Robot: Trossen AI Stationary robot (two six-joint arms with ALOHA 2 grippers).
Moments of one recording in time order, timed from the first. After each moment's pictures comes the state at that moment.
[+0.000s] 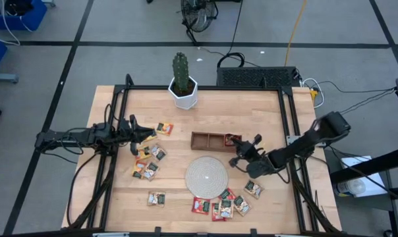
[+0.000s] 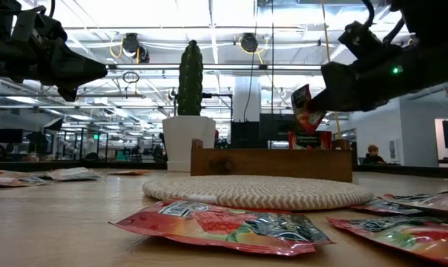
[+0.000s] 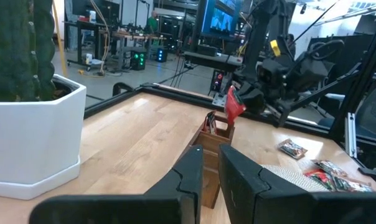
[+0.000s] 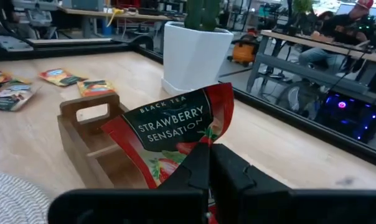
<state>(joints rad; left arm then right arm) 0.01 0.07 0.02 0.06 -0.18 -0.19 0.45 1.58 0.44 0.57 1.26 0.42</state>
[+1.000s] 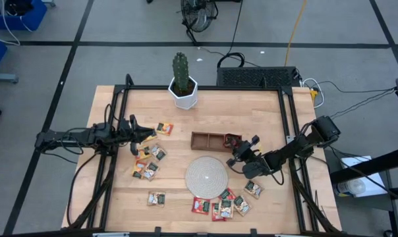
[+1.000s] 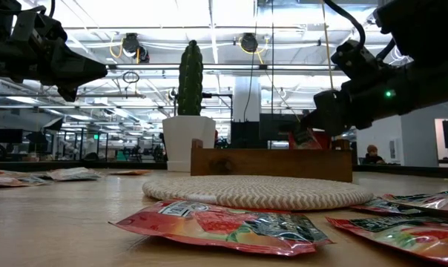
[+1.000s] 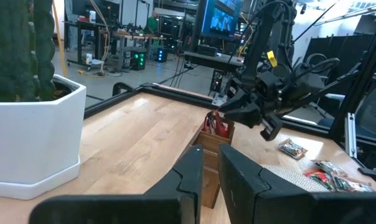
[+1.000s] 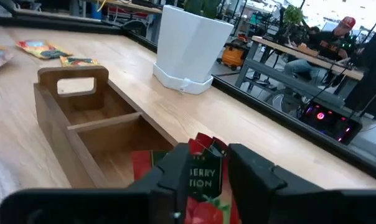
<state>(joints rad) 0.01 0.07 0.02 0.06 -0.18 -0.19 0.43 1.71 0.44 0.69 1.28 0.31</state>
